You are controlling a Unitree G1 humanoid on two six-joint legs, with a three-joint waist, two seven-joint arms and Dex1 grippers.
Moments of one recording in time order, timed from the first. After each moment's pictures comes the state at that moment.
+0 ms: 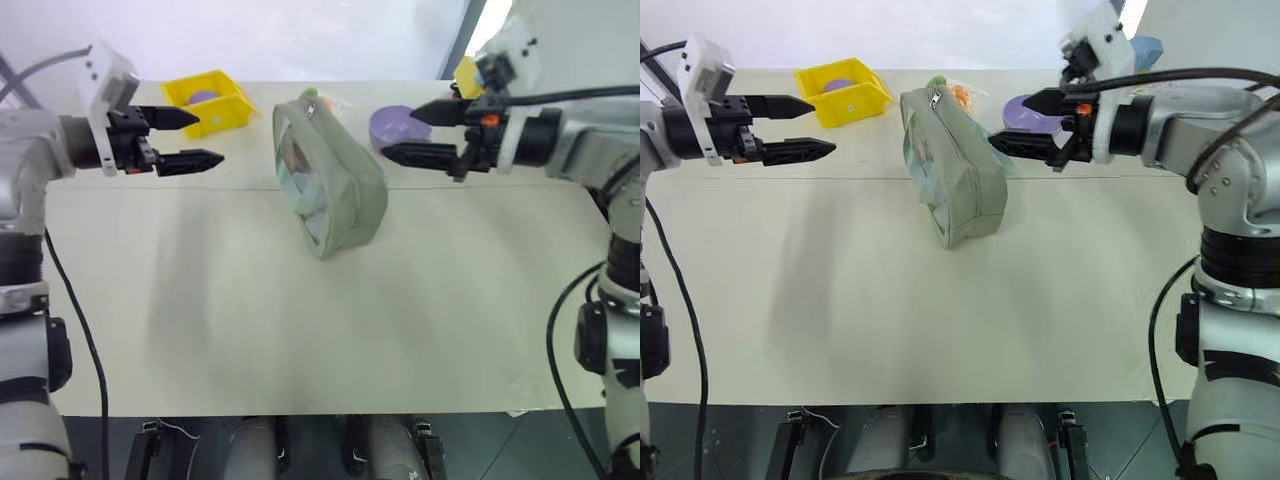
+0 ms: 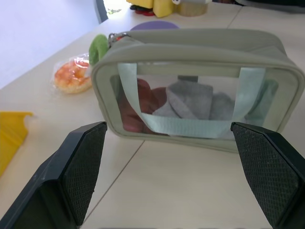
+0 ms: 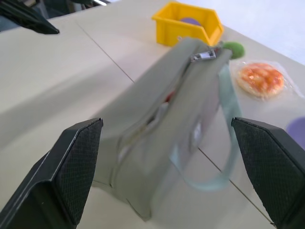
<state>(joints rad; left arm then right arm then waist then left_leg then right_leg) -1.00 0.92 0.06 0.28 -0.38 0.61 -1.22 -1.12 -0.71 -0.03 -0.12 0.59 1.17 0.76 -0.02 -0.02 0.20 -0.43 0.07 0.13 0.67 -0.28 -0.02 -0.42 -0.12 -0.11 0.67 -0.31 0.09</state>
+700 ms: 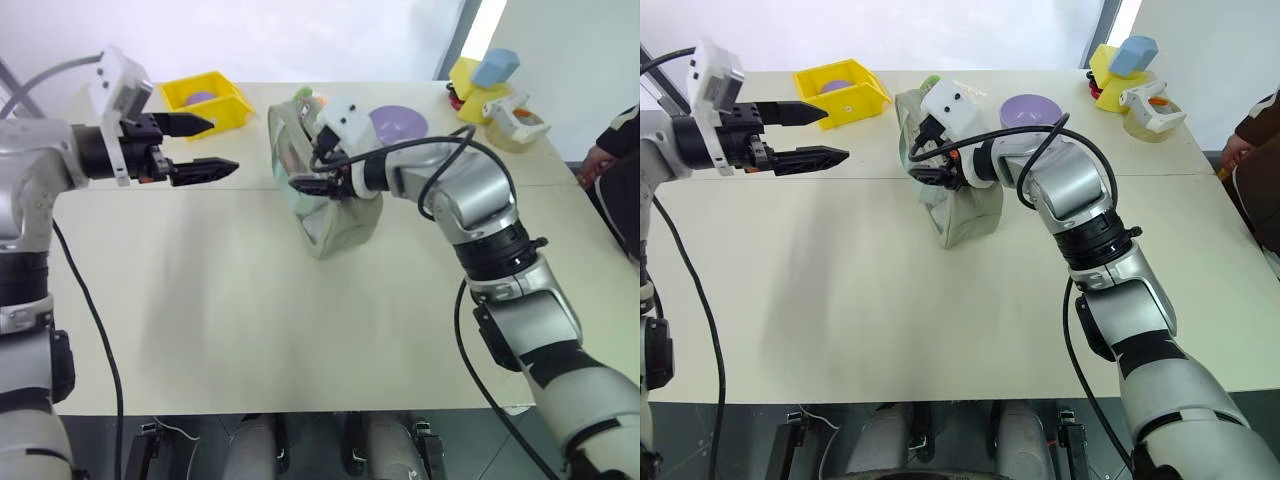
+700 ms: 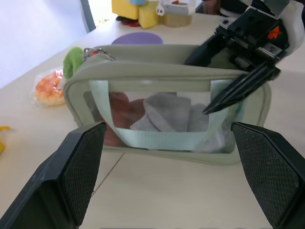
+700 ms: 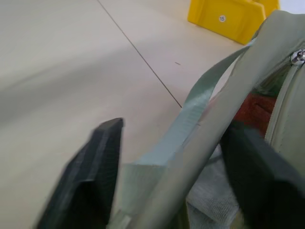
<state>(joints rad) -0.90 0.90 0.11 0.08 -0.47 0.71 -1.13 -1.16 -0.40 0.31 0.17 0.28 0.84 0.71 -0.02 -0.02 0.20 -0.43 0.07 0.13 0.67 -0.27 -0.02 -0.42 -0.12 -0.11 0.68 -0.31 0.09</state>
